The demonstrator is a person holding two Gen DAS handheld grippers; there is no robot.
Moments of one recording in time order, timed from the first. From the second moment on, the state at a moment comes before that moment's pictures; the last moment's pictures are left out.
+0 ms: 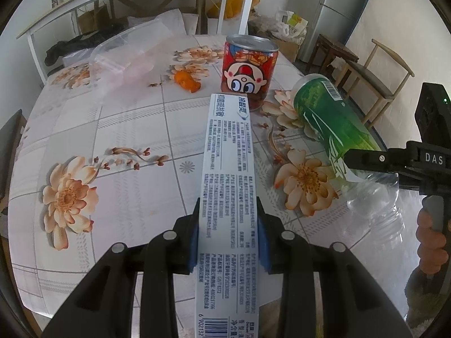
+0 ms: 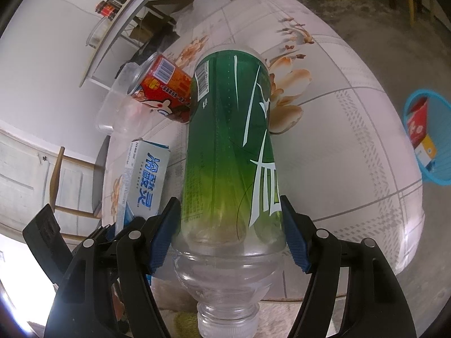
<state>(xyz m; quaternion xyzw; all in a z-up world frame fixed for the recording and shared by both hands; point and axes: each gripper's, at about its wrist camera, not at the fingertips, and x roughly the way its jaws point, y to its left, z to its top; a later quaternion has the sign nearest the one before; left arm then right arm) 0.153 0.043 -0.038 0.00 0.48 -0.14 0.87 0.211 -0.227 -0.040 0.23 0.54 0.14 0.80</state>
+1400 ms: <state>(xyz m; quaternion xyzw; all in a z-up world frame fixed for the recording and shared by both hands) 0.200 -0.223 0.011 0.03 0.53 -0.46 0.71 0.052 -0.486 -0.044 0.49 0.35 -0.06 0.80</state>
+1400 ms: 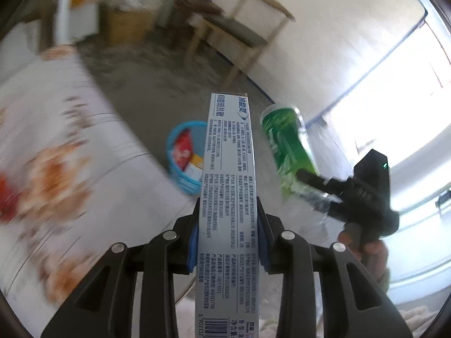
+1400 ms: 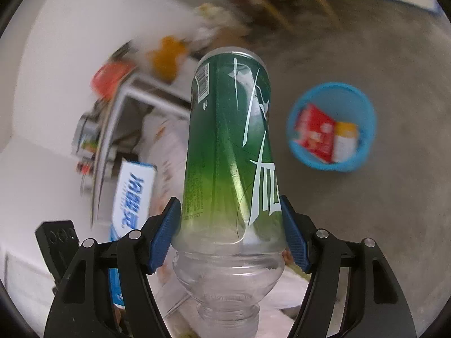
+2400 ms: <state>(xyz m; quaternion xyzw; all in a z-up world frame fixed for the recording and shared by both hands) 0.239 -0.290 -0.001 0.02 0.50 -0.47 0.73 0.107 -0.571 -0.155 0.52 0.41 -0.15 0.73</state>
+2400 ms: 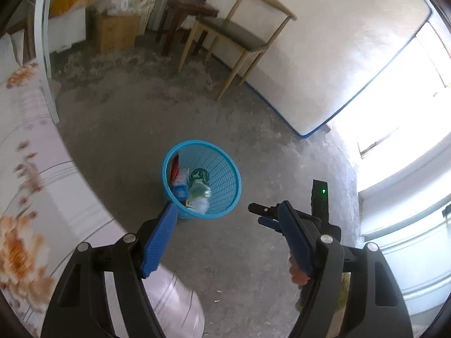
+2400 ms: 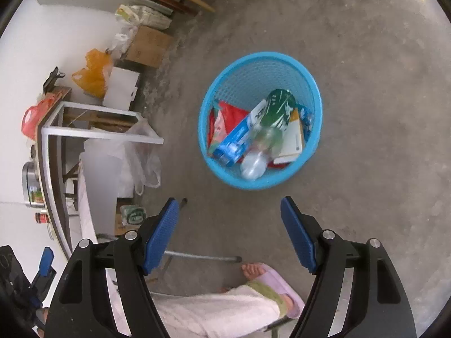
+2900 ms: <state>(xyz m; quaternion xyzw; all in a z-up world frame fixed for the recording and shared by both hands) 0.172 -0.088 0.025 0.01 0.41 -0.37 0.83 0.088 -0.492 -0.055 0.44 0.38 -0.05 0.81</state>
